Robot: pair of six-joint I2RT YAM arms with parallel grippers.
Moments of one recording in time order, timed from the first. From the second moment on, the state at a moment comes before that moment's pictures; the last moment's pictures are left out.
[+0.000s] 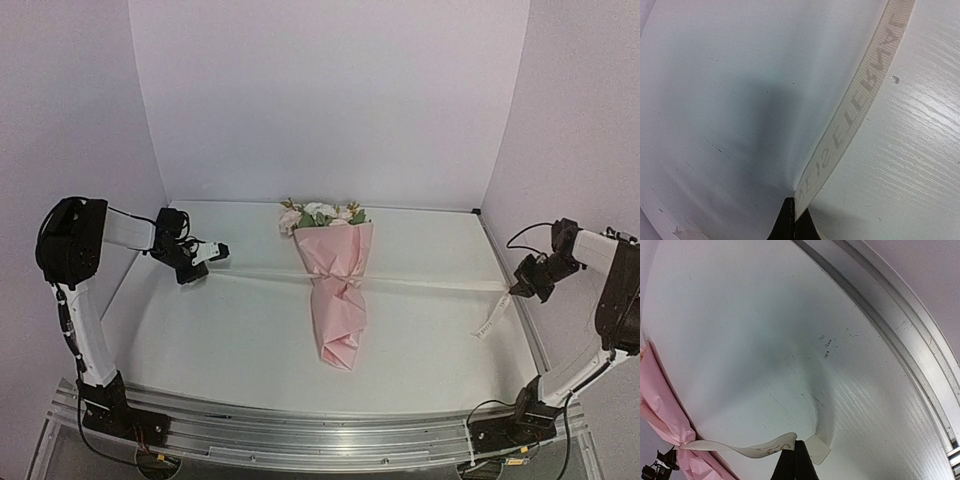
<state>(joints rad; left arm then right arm) -0.12 1.97 1.15 -0.22 0.24 1.10 -0.38 1.50 1.02 -0.78 -0.34 0.51</state>
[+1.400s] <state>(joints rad) -0.27 1.89 1.97 -0.92 0.64 0.65 -0.17 1.34 1.05 -0.76 -0.36 0.52</state>
